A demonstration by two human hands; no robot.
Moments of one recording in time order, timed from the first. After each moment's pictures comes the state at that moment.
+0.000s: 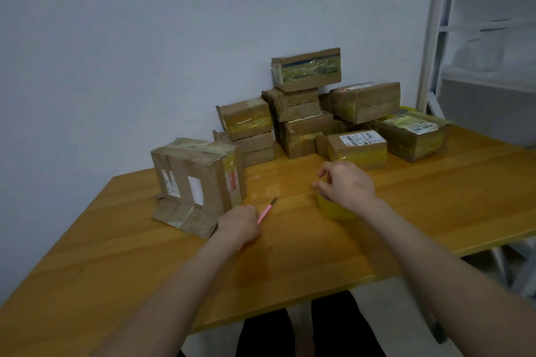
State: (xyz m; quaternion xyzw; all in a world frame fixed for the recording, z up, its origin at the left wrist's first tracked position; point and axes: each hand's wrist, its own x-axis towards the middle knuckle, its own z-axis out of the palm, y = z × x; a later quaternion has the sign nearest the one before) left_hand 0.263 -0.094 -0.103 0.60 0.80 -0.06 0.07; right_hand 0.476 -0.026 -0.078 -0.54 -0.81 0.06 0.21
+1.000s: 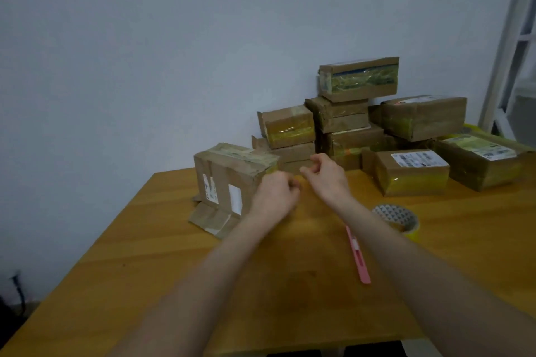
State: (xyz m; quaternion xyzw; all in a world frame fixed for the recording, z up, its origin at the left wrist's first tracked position) left_hand 0.257 -0.080 -0.040 0.58 0.76 0.29 0.07; right_hand 0.355 -0.013 -0.047 -0.49 -0.74 0.28 0.37
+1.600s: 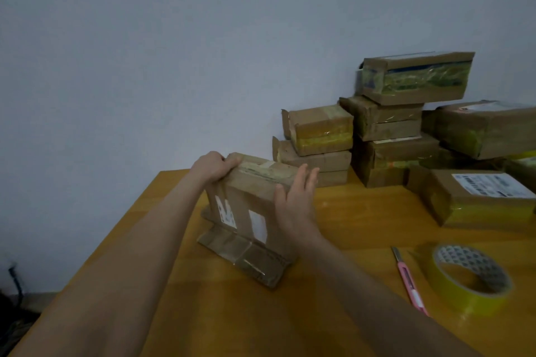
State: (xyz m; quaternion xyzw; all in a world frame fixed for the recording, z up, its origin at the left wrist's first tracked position) left_hand 0.019 -0.007 -0.014 0.48 0.86 0.18 0.08; right_hand 0.221 -0.028 -0.057 -0.48 -0.73 0.36 0.34
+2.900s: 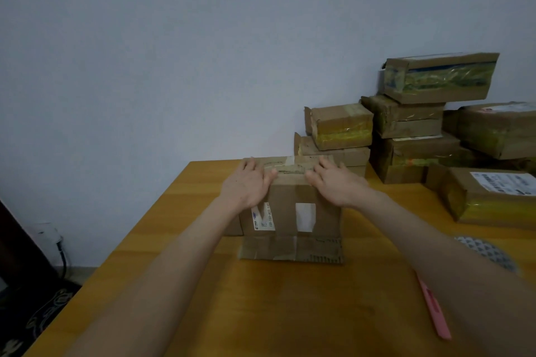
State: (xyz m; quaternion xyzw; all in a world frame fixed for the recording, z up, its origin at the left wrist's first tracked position) left_hand 0.091 -0.083 -0.032 0.57 0.82 0.06 -0.02; right_hand 0.265 0.007 -0.030 -0.40 -0.91 0.13 0.06
